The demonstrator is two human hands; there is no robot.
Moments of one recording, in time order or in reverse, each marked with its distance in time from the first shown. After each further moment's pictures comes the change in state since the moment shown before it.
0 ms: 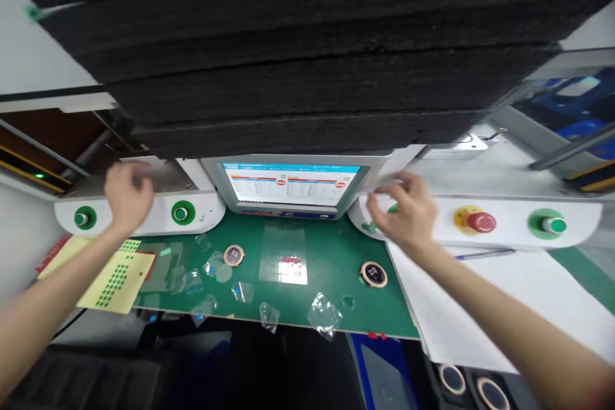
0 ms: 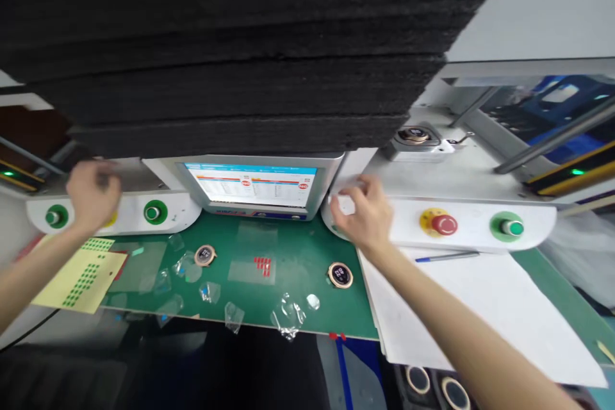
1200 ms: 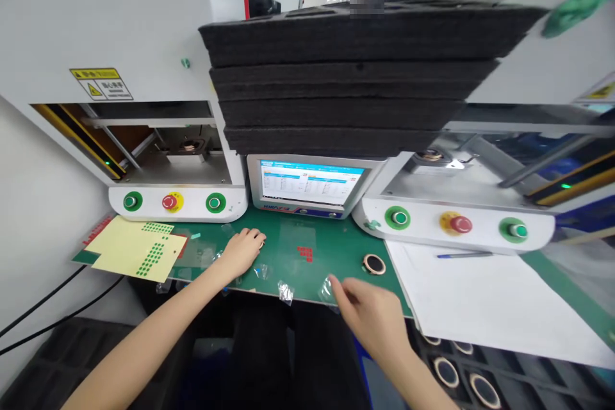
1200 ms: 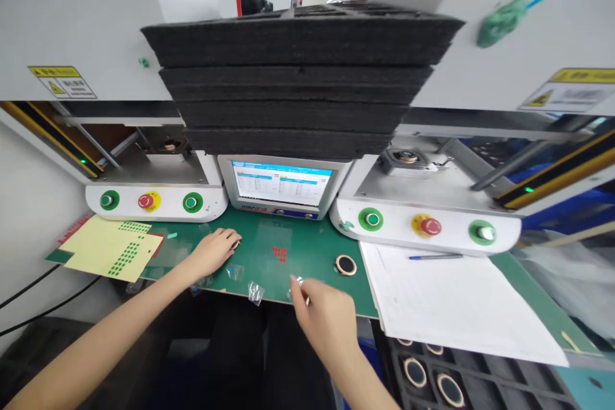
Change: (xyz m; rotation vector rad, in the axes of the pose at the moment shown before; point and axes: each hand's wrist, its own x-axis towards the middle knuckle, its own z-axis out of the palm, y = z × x) left_hand -0.121 0.095 0.038 -0.361 -0.695 0.081; right_hand -0.162 -0.111 -0.122 0.259 -0.330 -0.218
